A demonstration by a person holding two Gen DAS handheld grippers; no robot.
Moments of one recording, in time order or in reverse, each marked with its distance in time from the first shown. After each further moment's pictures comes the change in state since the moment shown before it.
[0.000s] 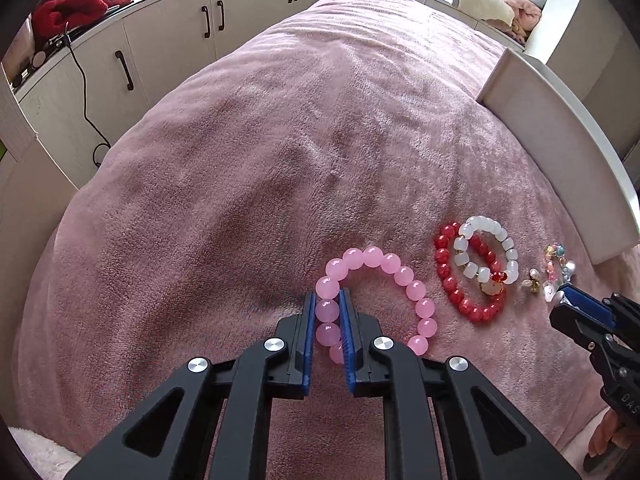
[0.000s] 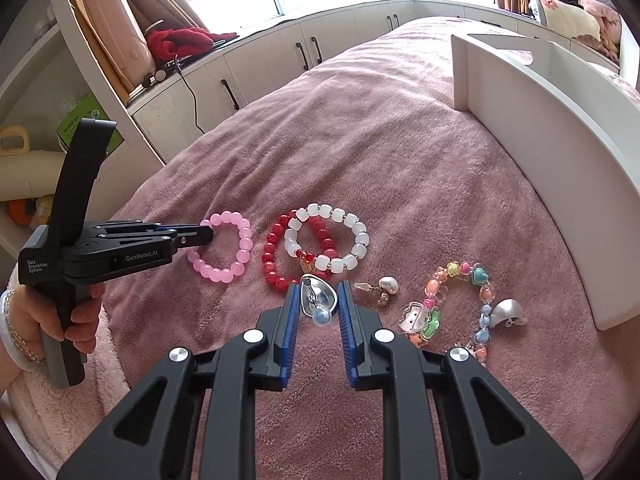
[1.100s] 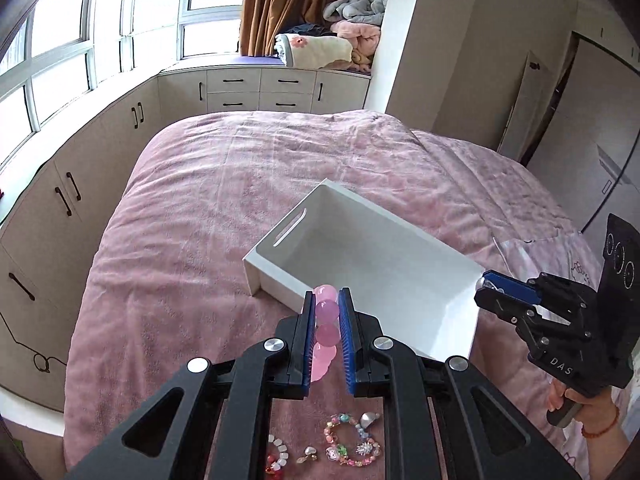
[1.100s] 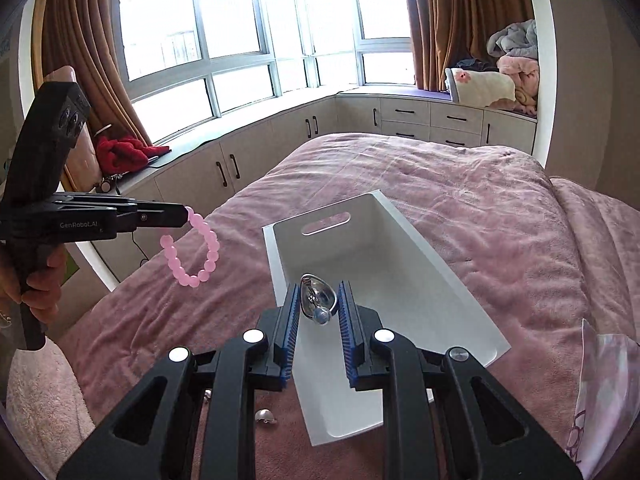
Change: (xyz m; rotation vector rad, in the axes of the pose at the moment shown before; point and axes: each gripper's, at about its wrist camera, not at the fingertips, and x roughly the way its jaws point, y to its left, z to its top) left arm -0.112 -0.233 0.171 0.412 -0.201 -0.294; right arm -0.177 -0.150 0.076 0.057 -0.327 -0.222
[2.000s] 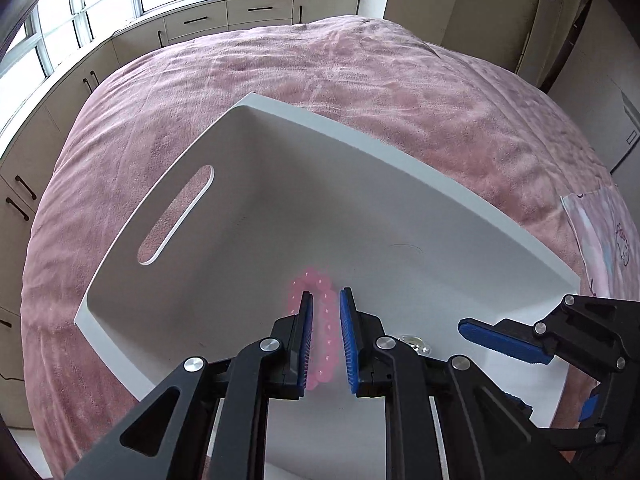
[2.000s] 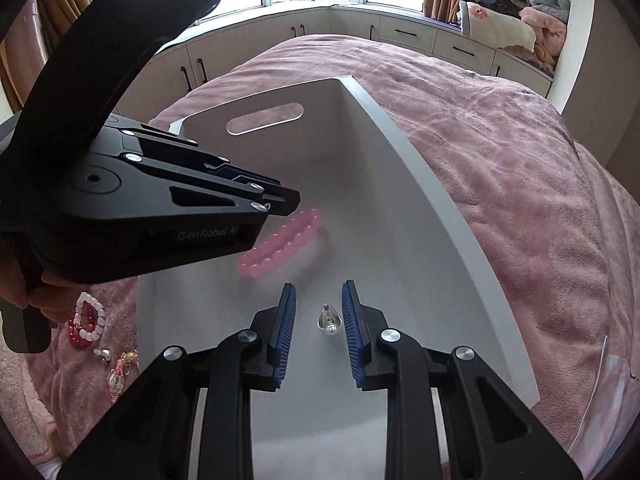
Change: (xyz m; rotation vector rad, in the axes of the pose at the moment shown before) left arm 0.209 -0.046 0.019 0.069 0.268 0.045; right arm 0.129 -0.043 -0.026 -0.089 0.325 -0.071
